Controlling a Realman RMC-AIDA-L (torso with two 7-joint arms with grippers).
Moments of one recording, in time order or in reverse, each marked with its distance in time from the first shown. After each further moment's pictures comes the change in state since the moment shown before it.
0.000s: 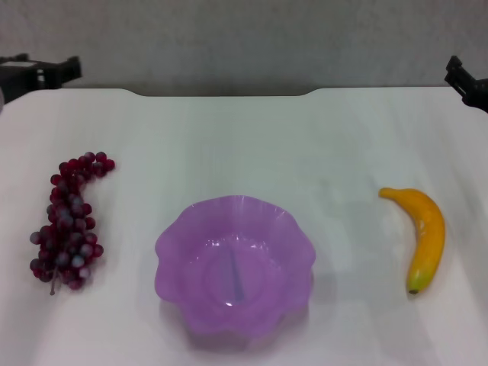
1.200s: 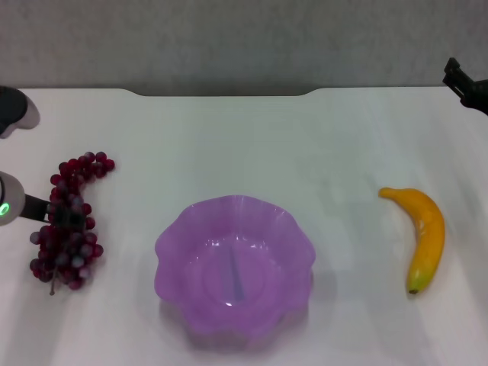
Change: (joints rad) left arm -0.103 0.002 0.054 -0.113 0.410 -0.552 -0.261; right arm 0.003 0.000 -0.005 -0.002 0.000 -0.016 -0.004
